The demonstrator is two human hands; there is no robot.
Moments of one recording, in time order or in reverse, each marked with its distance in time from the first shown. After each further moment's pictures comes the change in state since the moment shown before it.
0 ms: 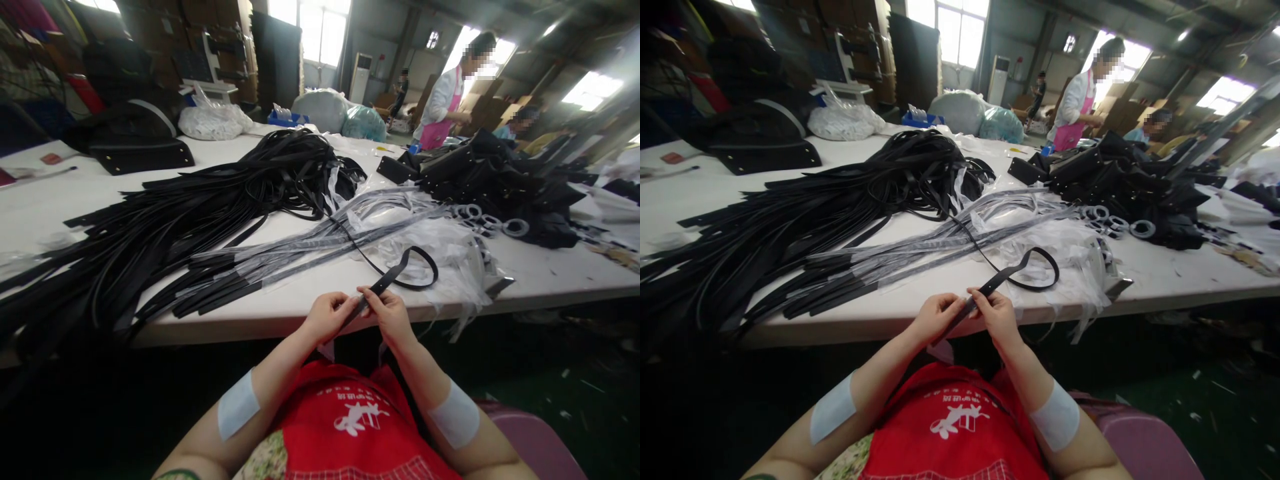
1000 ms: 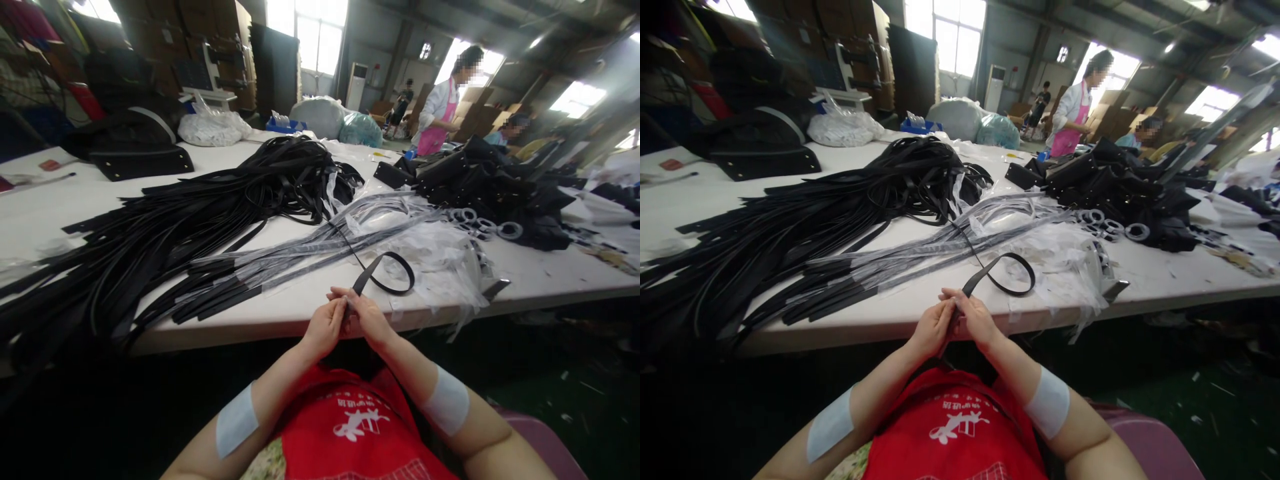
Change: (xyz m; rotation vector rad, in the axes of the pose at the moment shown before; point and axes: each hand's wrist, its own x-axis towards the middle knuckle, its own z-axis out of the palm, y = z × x) left_hand -0.015 -0.004 0.010 -0.203 0.051 0.003; right_hand 0.014 0.006 0.022 0.172 -0.308 0.062
